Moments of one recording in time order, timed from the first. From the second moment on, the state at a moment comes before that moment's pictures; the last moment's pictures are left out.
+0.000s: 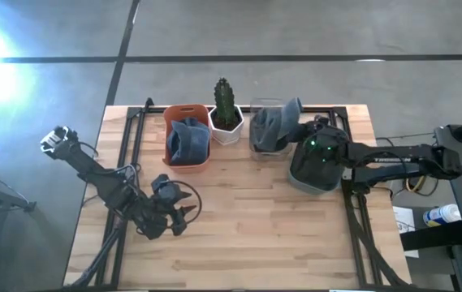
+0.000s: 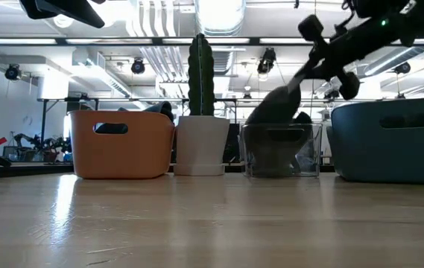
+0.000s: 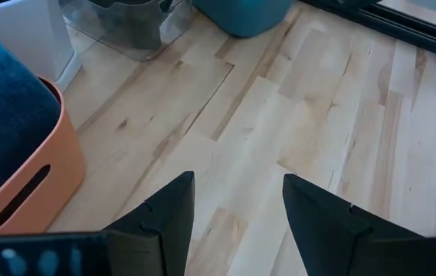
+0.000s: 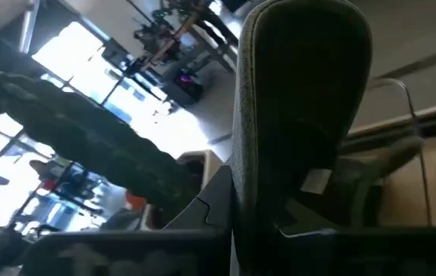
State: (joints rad) left arm -0.65 1.24 1.07 -0.75 -0.72 -0.98; right arm -0.22 0.95 0.48 0.24 0.68 0.98
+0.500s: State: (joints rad) left arm -0.64 1.24 1.07 -0.78 -0.72 -0.99; right arm -0.23 1.34 0.64 0.24 0.67 0.84
